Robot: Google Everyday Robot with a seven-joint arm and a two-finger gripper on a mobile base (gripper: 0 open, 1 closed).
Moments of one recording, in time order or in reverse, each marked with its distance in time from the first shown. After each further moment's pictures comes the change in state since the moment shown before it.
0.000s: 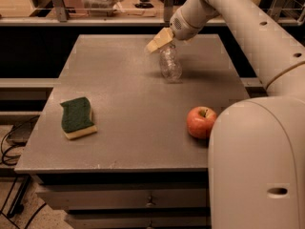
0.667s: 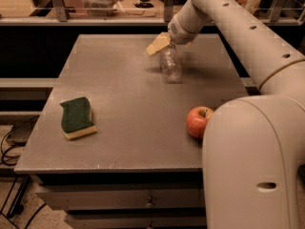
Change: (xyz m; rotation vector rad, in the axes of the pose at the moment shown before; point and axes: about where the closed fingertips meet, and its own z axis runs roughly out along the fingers) arm 0.002 -0.014 0.026 0.056 0.013 0.058
